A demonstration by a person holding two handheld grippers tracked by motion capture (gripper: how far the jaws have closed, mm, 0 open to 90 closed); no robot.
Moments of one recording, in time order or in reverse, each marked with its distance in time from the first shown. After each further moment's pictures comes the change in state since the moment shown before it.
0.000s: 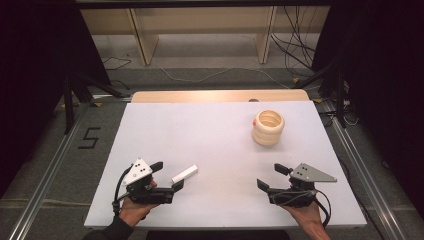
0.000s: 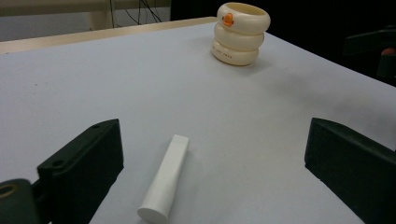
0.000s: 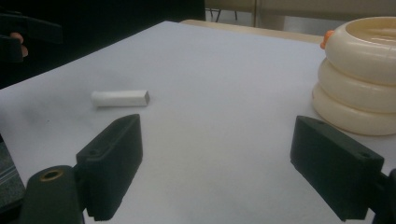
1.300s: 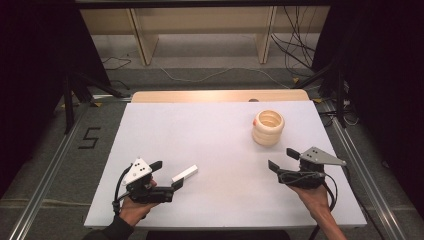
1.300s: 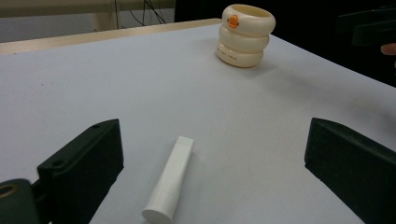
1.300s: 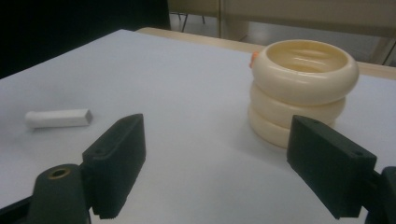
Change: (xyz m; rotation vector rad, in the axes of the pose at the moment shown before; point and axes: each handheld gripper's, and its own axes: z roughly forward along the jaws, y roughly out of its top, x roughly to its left) left arm 0.002 0.000 0.001 -0.006 0.017 -0.005; right arm -0.044 0.021 0.003 -0.004 -0.135 0.012
